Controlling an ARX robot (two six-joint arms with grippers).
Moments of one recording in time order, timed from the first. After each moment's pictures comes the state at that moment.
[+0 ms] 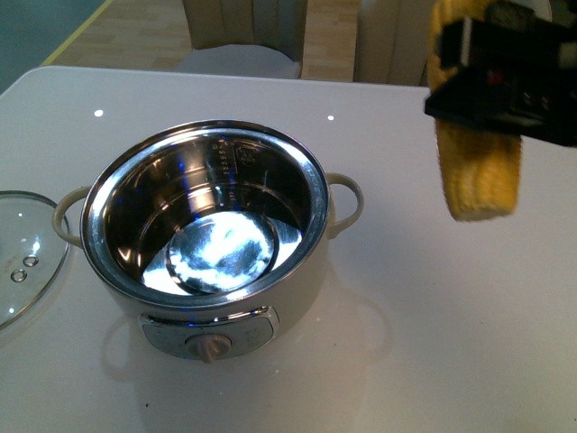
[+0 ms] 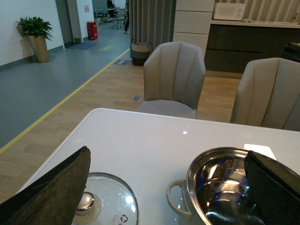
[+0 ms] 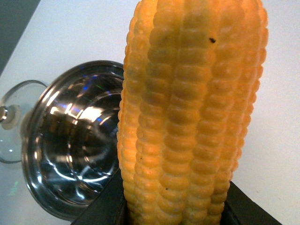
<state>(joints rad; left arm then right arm) 0.00 0.01 0.01 0.00 0.00 -0.01 0.44 1.55 0.84 0.11 -0.05 0.32</state>
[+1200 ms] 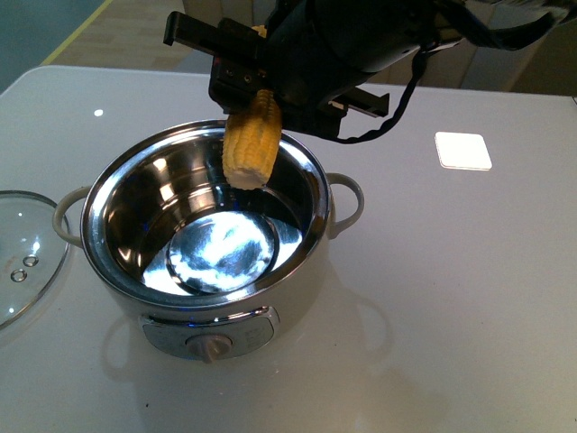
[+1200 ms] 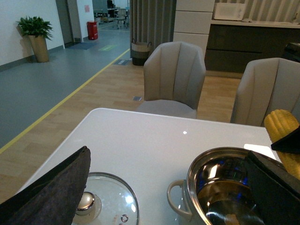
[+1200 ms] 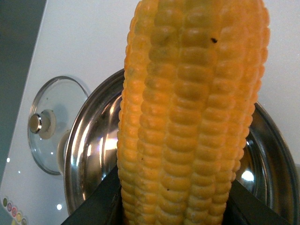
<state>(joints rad) 0.00 0.01 0.01 0.00 0.00 -0.01 0.59 2.03 1.29 0.03 -0.10 0.53</state>
